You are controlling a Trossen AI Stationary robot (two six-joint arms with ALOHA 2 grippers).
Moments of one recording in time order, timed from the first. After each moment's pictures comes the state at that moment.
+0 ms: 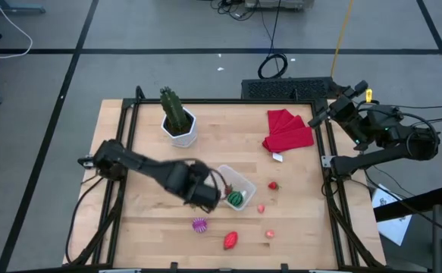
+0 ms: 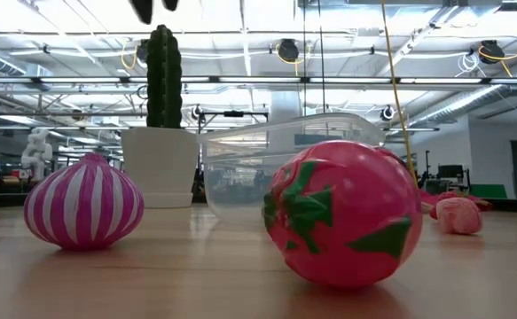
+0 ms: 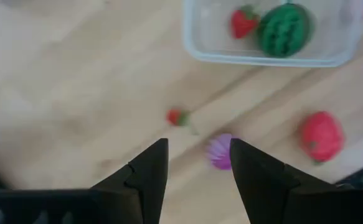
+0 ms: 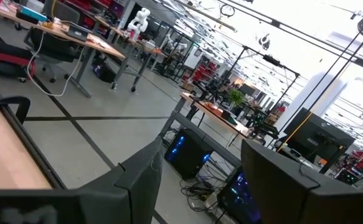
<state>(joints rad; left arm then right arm) -0.37 1.95 2.04 -1.57 -0.12 -1.35 0.09 0.70 1.03 -0.24 1.08 -0.61</state>
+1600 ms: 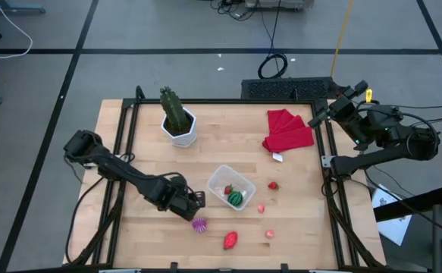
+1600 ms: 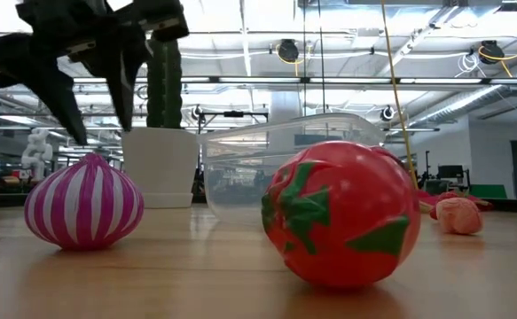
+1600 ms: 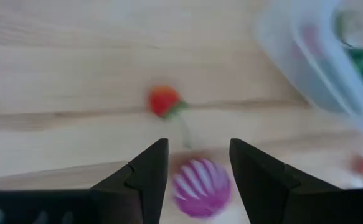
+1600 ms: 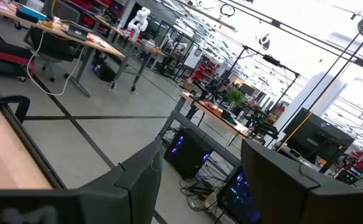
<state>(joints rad) -0.47 1.66 1.15 -0.75 -0.18 -2.05 0.09 0.70 1.03 -0.24 1.08 -0.61</state>
